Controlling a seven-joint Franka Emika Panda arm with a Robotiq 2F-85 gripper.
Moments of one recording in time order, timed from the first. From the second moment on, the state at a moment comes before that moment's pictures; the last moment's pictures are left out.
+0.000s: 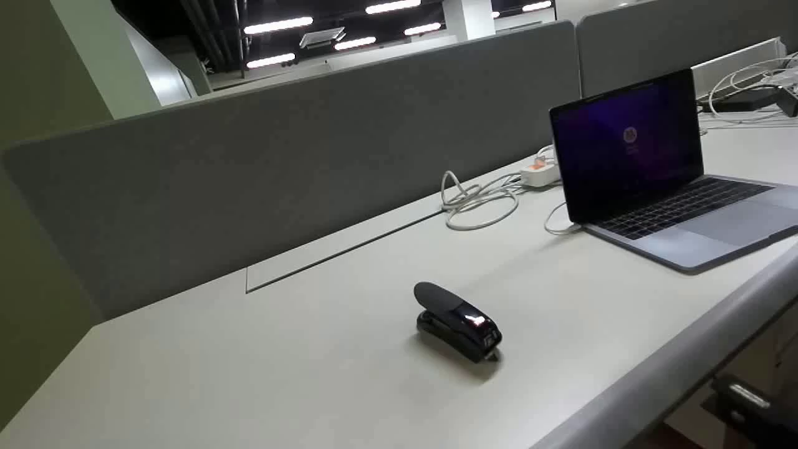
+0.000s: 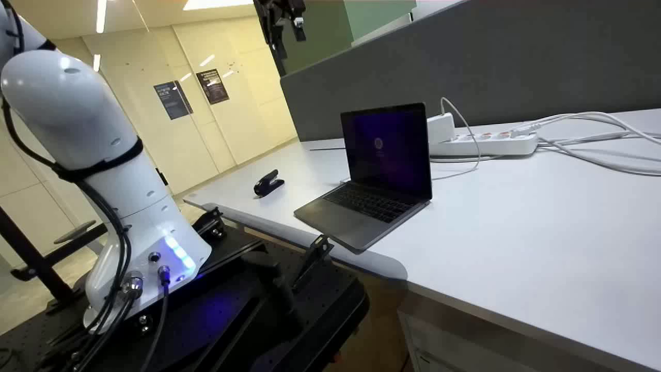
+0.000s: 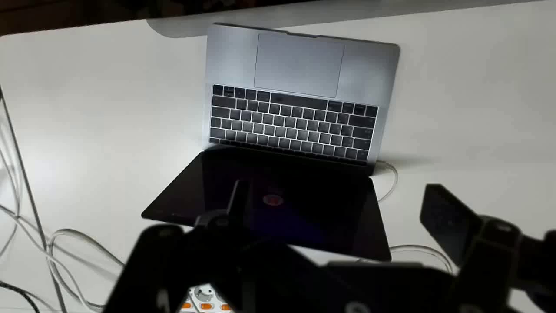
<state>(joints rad) -0.13 -0.43 -0.03 -2.37 -0.15 1.88 0.00</state>
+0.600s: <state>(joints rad) -0.13 -0.42 -0.03 -2.38 -0.15 1.88 0.00</state>
